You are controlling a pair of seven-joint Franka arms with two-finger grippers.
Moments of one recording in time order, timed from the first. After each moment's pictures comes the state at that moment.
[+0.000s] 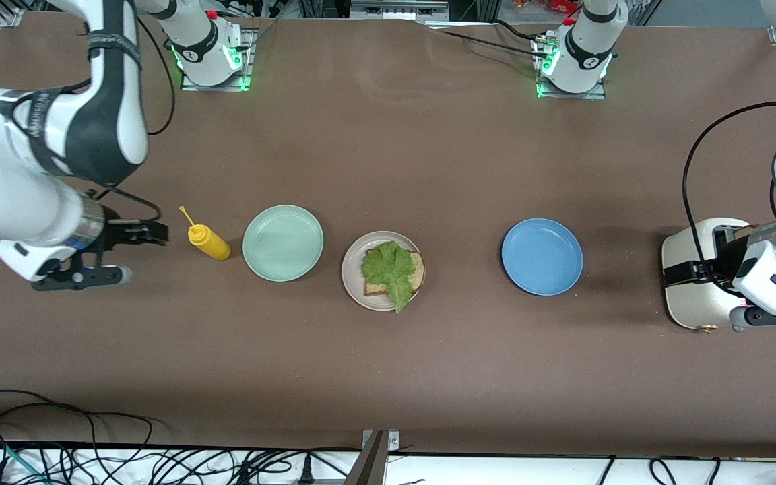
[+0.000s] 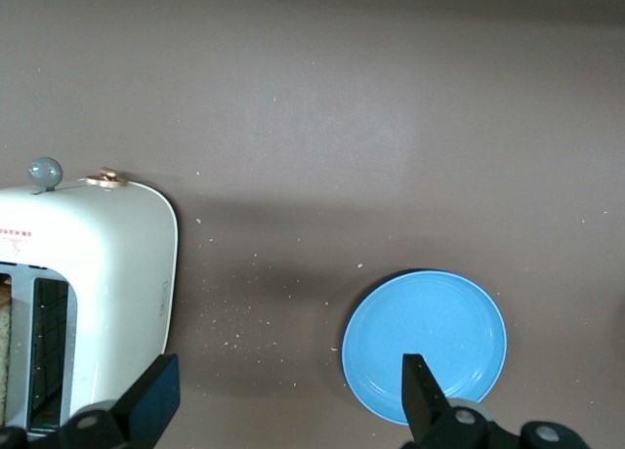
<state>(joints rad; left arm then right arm) 0.09 0.47 -0.07 -1.31 -0.01 1.74 -0.06 0.74 0.52 -0.85 -1.41 0.30 1.62 -0.30</state>
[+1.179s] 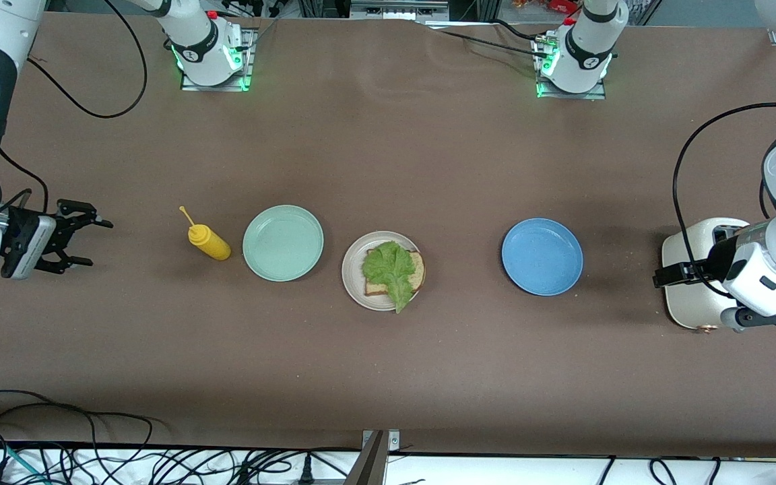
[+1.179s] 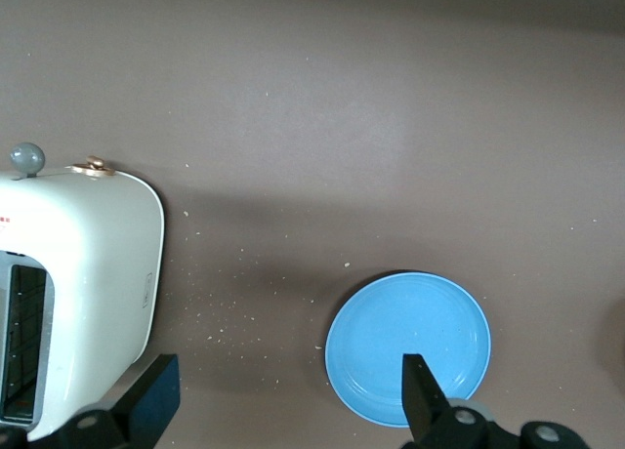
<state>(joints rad) 0.08 0.48 -0.08 -1.31 0.01 1.74 -0.12 0.42 0.61 -0.87 -1.72 0.90 1.71 -1.80</state>
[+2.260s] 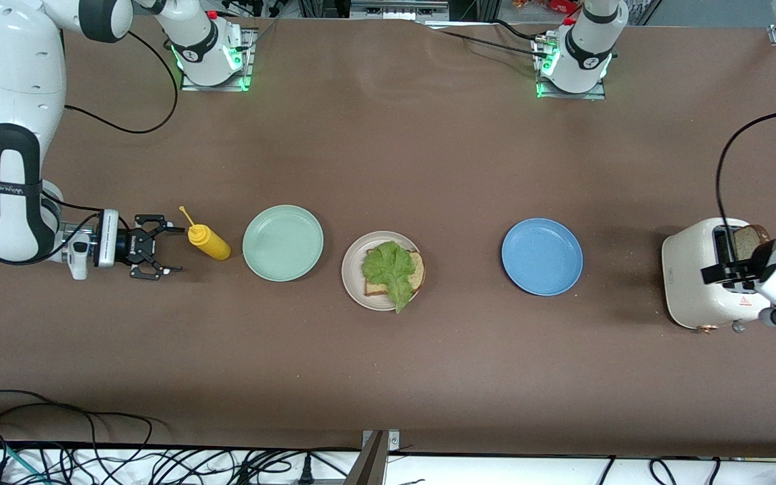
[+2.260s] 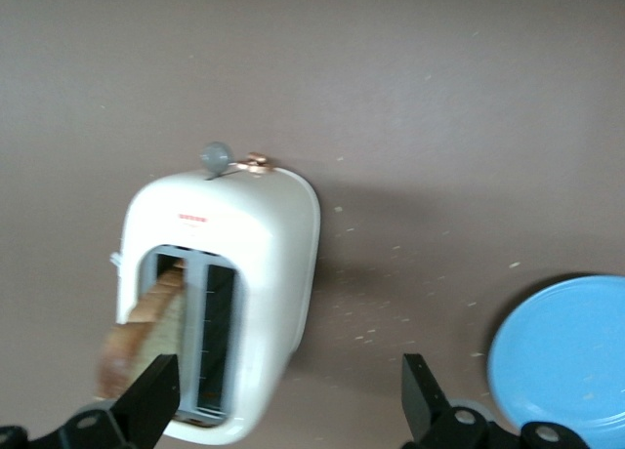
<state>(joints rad) 0.19 0.49 -0.08 -1.33 0.20 1.74 0.01 0.11 0.78 -0.46 -1.74 1.21 1.54 -2.49</state>
